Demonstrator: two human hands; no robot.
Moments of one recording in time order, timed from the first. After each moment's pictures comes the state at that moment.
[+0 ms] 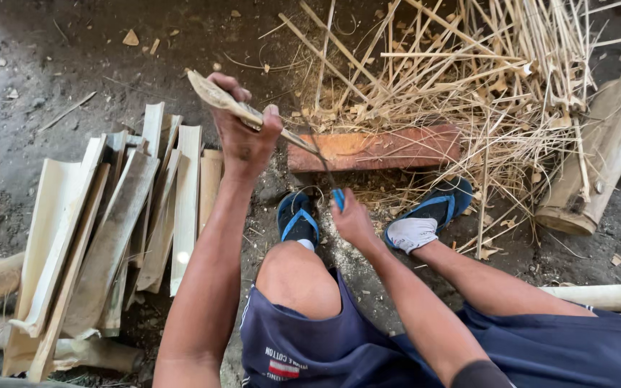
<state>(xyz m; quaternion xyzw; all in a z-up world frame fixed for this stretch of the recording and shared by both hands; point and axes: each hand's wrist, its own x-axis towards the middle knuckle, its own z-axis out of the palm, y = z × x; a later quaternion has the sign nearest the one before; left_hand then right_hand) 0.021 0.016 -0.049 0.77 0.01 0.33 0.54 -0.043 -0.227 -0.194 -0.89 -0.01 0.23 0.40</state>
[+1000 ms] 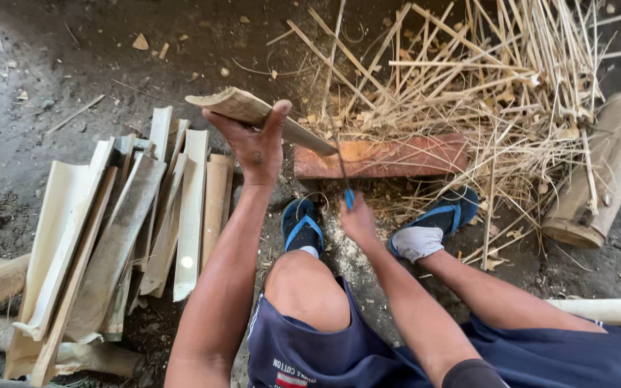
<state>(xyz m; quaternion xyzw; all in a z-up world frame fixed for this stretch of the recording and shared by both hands) 0.029 0.003 -0.076 0.67 0.12 0.39 0.62 -0.026 -0.219 -0.258 -0.88 0.07 0.19 0.43</state>
